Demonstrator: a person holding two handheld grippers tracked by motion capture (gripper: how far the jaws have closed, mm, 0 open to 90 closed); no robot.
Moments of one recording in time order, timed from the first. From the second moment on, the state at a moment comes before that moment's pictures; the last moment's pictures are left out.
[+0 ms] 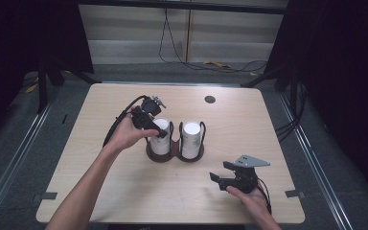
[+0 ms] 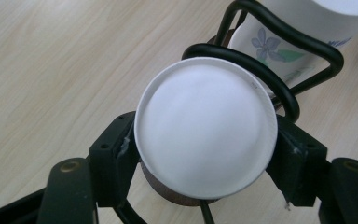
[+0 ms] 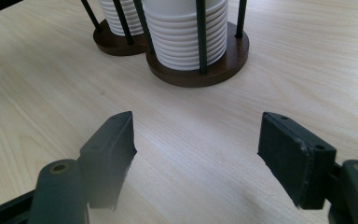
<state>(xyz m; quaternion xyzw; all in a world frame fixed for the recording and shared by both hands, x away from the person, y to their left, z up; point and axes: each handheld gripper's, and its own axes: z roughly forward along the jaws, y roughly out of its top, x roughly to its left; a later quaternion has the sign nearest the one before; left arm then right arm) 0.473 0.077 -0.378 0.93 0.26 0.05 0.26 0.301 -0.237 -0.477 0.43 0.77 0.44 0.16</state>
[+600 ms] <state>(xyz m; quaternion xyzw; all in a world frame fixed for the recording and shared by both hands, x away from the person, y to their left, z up) 0.475 0.071 -0.382 0.93 0.26 0.05 0.25 0.300 -0.236 -0.478 0.43 0.77 0.44 0.15</state>
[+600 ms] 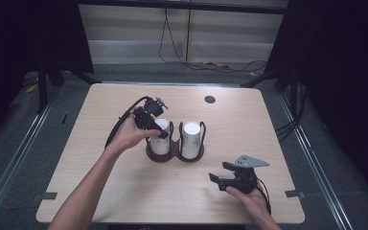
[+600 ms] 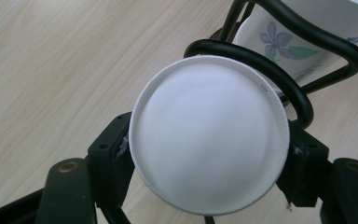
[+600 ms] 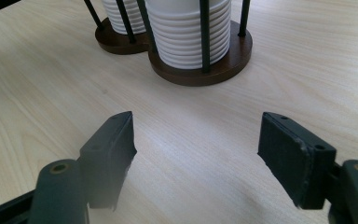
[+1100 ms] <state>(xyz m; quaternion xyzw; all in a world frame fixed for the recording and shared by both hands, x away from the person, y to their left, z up) 0.473 0.074 -0.374 0.93 0.26 0.06 0.25 0.301 -0.235 -0.478 0.43 0.78 0.44 0.15</state>
